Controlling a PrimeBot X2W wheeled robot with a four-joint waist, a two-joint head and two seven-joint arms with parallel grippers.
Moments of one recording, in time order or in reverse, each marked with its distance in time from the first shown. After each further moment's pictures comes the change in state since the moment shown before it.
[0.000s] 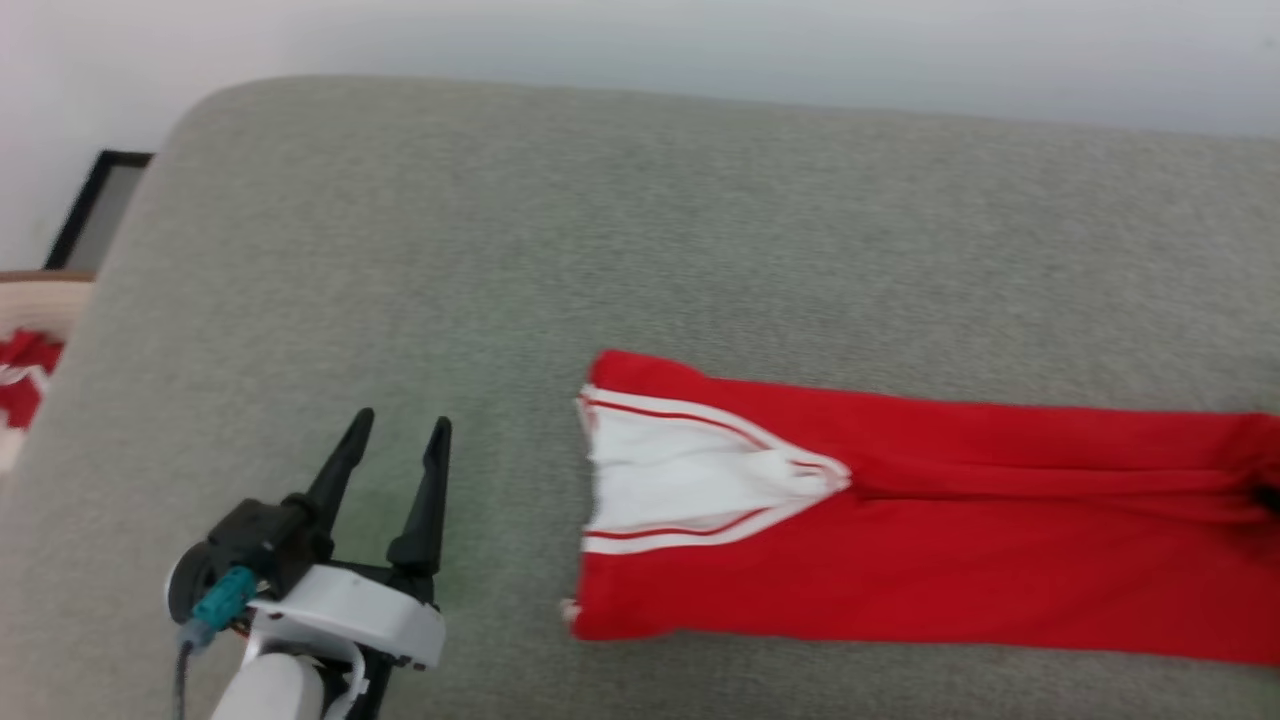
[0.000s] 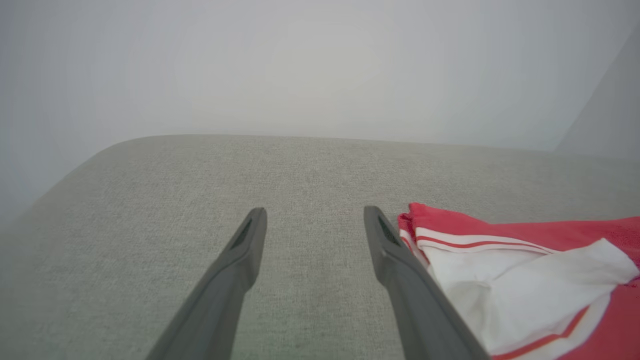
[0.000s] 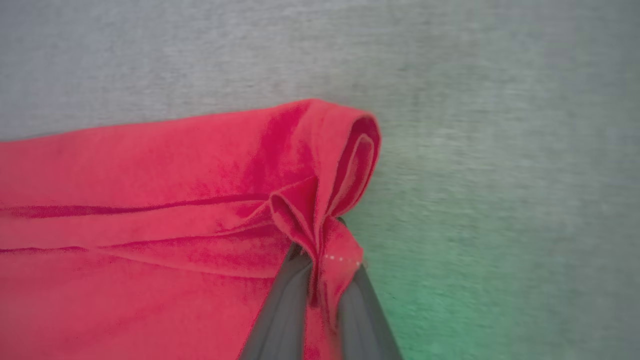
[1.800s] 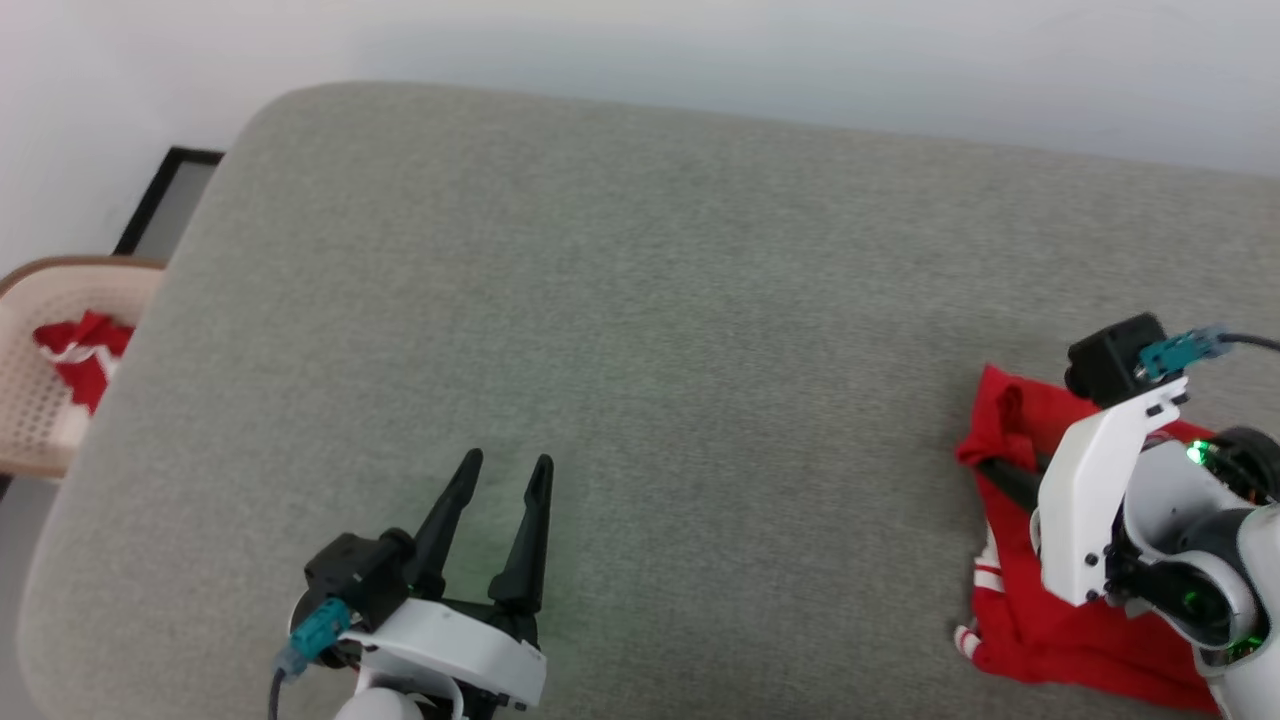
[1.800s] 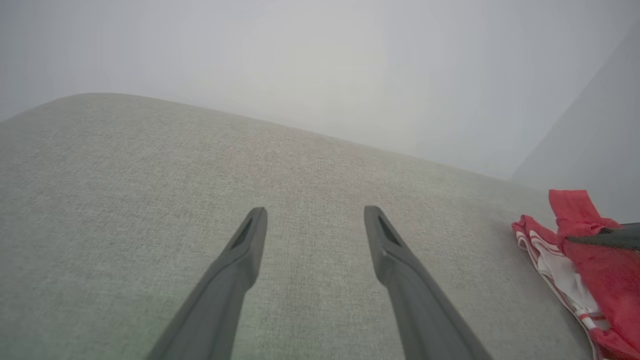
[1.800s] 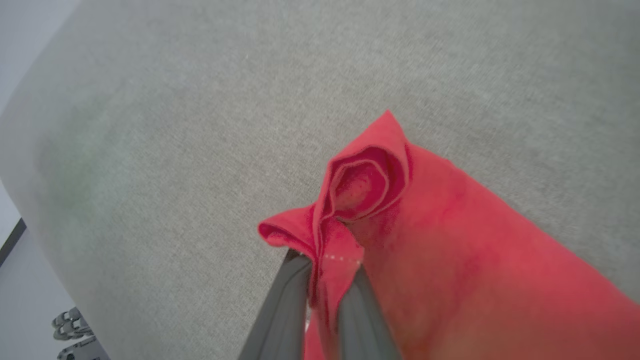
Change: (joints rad) left arm 0.048 -0.118 -0.079 -0.010 -0.079 0.000 0.000; right arm -0.065 0.109 0.363 -0.331 -0.027 -0.001 0.020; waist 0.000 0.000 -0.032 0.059
